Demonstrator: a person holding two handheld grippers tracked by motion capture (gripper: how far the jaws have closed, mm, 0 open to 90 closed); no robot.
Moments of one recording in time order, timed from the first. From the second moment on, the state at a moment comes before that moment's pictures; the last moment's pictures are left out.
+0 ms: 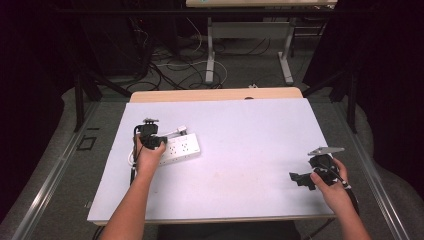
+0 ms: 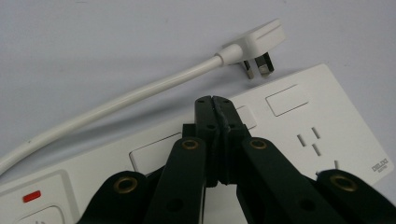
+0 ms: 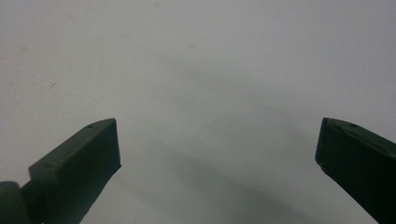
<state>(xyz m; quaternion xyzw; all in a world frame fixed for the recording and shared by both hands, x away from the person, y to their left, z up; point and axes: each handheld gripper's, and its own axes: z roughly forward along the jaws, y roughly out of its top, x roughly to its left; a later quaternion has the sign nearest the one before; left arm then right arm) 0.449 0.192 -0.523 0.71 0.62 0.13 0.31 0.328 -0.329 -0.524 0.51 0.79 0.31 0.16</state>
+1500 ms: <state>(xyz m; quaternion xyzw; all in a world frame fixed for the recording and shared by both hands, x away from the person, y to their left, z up) 0.457 0.170 -0.523 0.72 0.61 0.12 0.31 0.328 -0.329 -0.524 0.51 0.79 0.31 0.16</state>
